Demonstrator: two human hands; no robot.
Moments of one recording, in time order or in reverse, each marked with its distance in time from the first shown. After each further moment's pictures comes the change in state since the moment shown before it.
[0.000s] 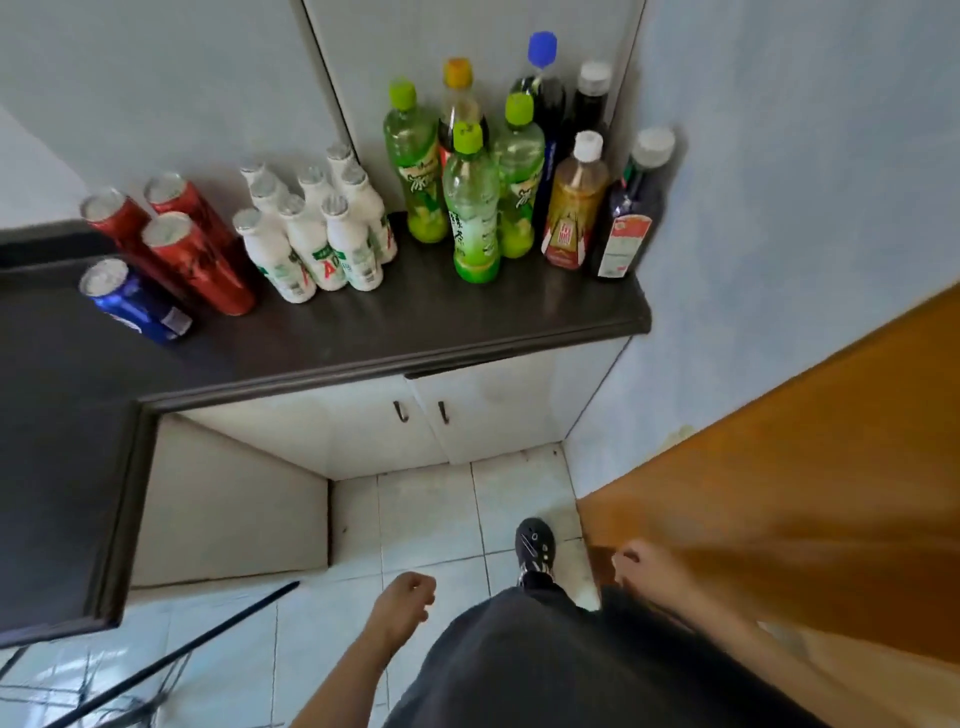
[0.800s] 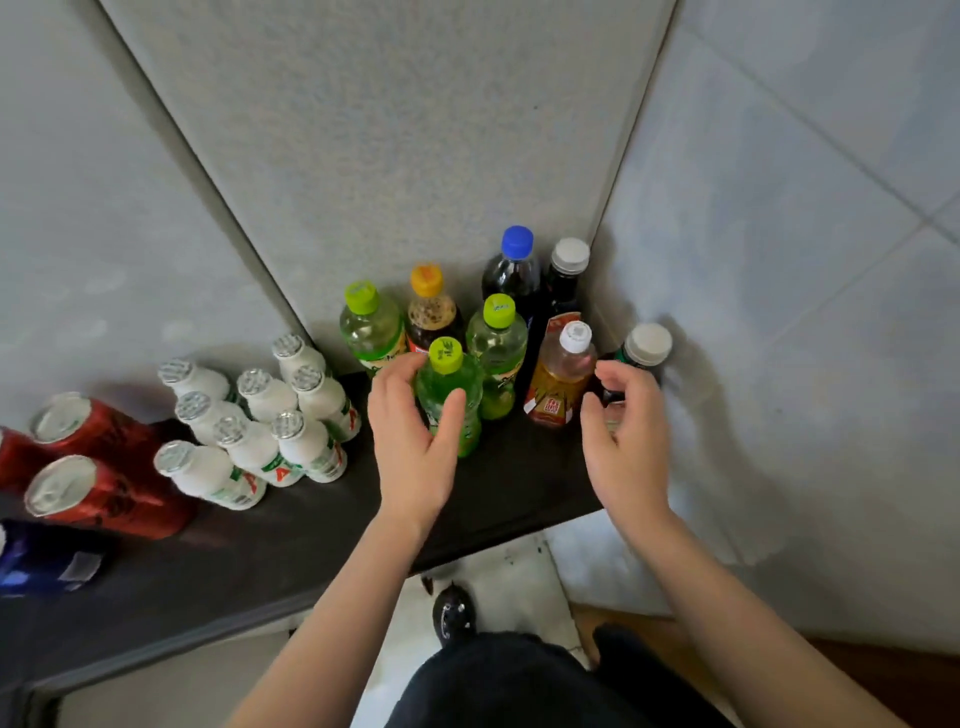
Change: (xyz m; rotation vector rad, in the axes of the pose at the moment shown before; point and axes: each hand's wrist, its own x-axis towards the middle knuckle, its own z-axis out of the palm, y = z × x) left_hand 0.035 0.371 -0.131 -0.146 0.628 1.211; right_hand 0.021 -0.274 -0.211 0.461 1.129 -0.670
